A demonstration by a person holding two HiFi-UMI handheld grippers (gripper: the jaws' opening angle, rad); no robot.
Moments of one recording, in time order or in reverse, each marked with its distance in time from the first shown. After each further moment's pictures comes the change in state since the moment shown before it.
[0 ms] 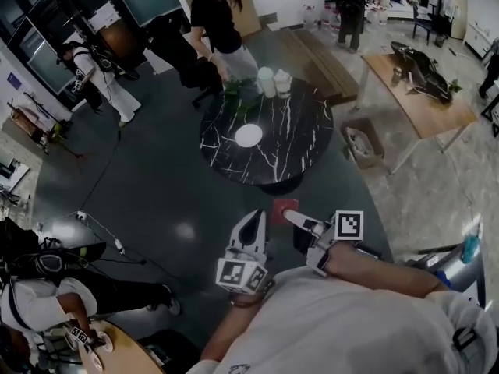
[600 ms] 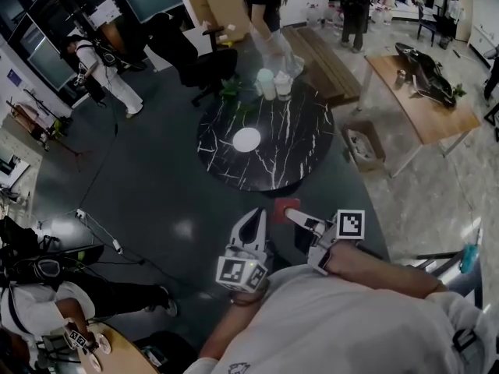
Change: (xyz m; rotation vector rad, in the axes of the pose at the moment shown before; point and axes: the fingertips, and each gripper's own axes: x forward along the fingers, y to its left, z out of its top) left arm 0.053 0.009 -0.011 -0.008 0.005 0.017; right arm 0.001 -0.020 0.051 0.031 0.006 -0.011
